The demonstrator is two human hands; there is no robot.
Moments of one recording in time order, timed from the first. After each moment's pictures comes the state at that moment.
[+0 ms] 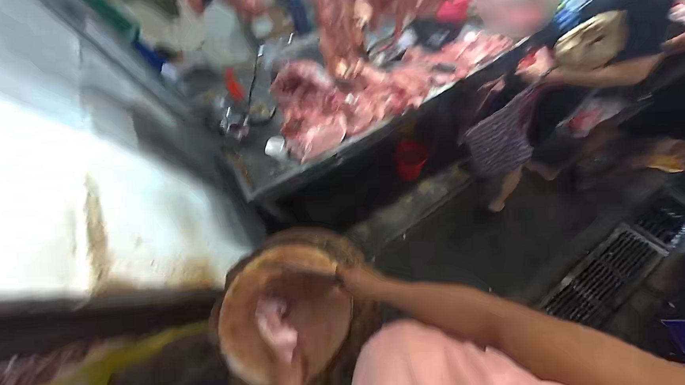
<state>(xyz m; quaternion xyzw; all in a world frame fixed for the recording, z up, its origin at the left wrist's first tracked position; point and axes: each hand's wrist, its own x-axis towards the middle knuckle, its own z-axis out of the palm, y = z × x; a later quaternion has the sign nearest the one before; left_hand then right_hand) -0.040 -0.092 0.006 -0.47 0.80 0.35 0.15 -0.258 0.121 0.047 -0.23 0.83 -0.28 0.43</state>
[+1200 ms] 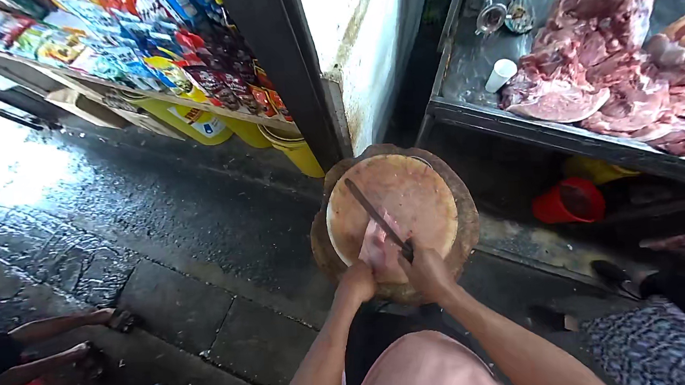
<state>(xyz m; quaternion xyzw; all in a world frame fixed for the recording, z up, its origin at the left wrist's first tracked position) -0.057 -0.094 0.030 -0.46 0.73 0.38 0.34 -0.199 0.024 0.067 -0.34 0.85 -0.16 0.37</state>
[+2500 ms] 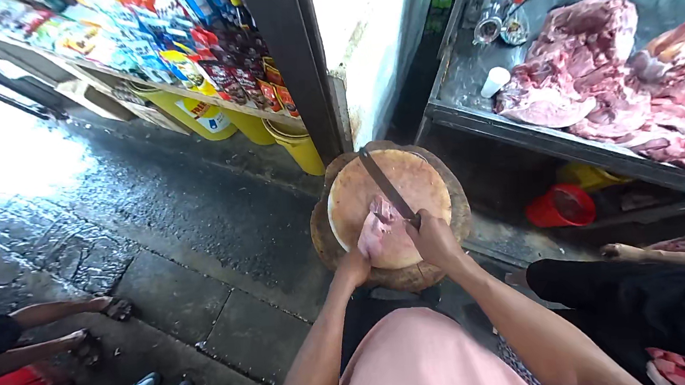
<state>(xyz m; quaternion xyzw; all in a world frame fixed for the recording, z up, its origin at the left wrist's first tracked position) -0.036 -0.083 0.029 -0.47 0.74 0.43 0.24 -0.223 0.021 0.117 -0.34 0.87 -0.15 0.33</state>
